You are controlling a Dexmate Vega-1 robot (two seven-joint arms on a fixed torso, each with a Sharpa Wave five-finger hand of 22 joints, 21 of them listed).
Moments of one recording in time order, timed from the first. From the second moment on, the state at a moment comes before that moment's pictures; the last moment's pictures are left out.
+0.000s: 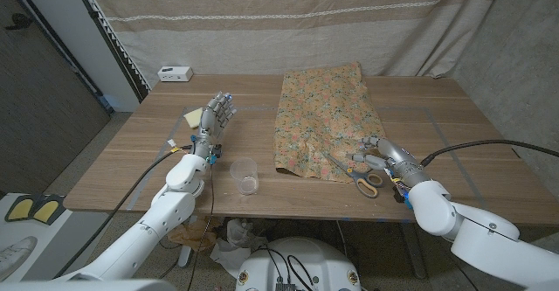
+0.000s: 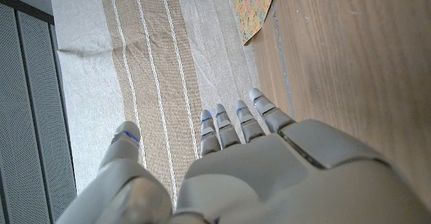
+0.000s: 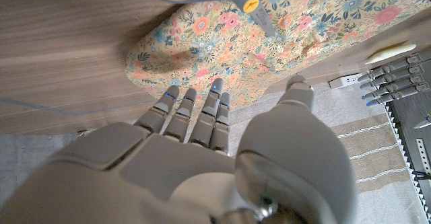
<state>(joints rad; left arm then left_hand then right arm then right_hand) 1.02 0.51 0.32 -1.42 -0.66 -0.41 0.03 0.13 -0.15 0.55 -0.15 0.21 0.22 -0.12 0.20 0.18 0.23 -0.12 0.20 0.18 0.18 -0.04 0.18 0.17 0.22 -0.04 0.26 0.17 -1.44 -1.05 -0.35 -2.38 -0.06 -0.64 -0.44 0.74 0.08 -0.24 -0.09 0.53 0.39 -0.05 0.21 0.19 0.55 -0.11 0.29 0.21 0.27 -0.04 0.18 0.19 0.20 0.05 0.20 0.19</state>
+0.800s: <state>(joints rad) 1.02 0.51 0.31 -1.41 -0.66 -0.42 0.03 0.13 -0.15 0.55 -0.15 0.21 0.24 -0.09 0.20 0.18 0.23 -0.12 0.20 0.18 0.18 -0.04 0.18 0.17 0.22 -0.04 0.24 0.17 -1.37 -1.04 -0.47 -2.40 -0.18 -0.76 -0.43 0.74 0.08 -0.24 -0.09 0.53 0.46 -0.09 0.23 0.20 0.55 -0.11 0.31 0.23 0.26 -0.04 0.18 0.20 0.18 0.05 0.20 0.19</state>
